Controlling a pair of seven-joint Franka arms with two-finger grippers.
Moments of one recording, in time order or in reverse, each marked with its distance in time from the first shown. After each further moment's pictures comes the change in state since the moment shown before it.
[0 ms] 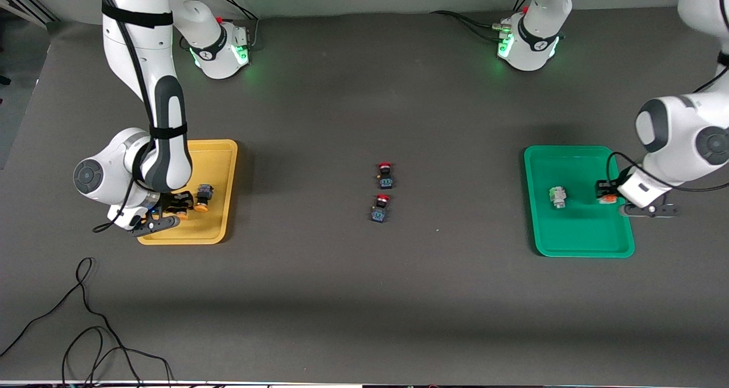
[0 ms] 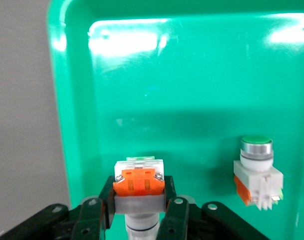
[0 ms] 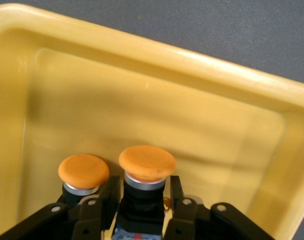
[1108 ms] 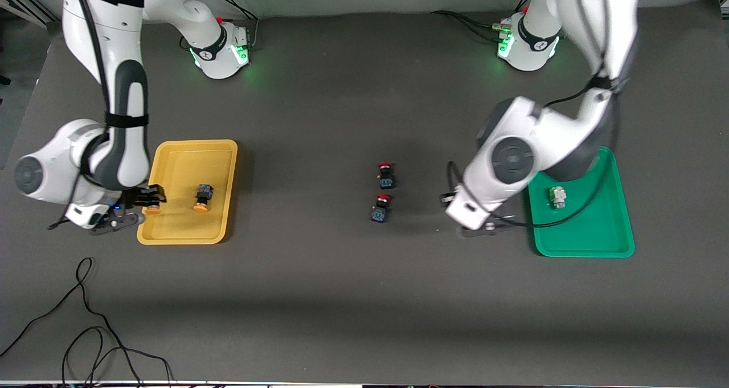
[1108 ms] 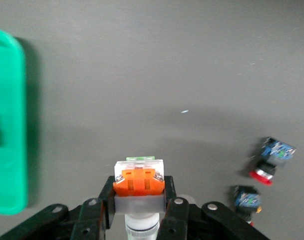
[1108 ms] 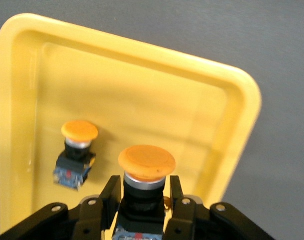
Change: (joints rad) left arm -0.643 0.071 -0.020 0.595 -0.129 -0.608 -0.733; right arm -0.010 -0.060 -0.097 0.052 -0.089 -0.156 0.000
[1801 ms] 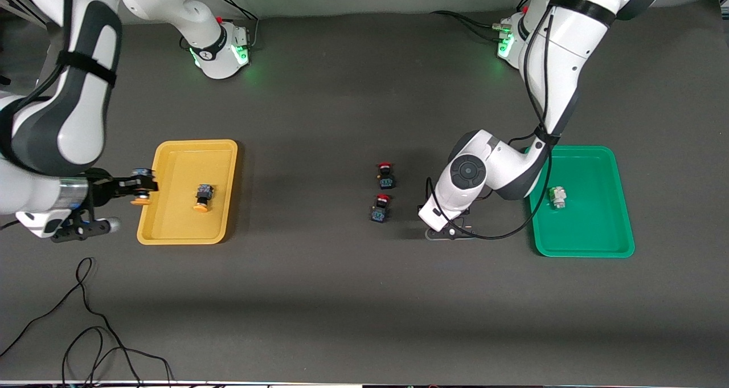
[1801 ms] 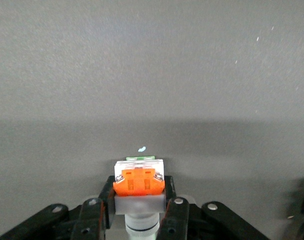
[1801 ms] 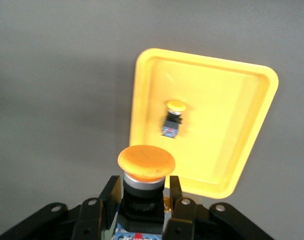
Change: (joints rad) left arm -0.097 0.261 -0.004 -0.143 0.177 0.556 -0.100; right arm -0.012 -0.030 -0.103 0.529 -0.098 -0.708 0.275
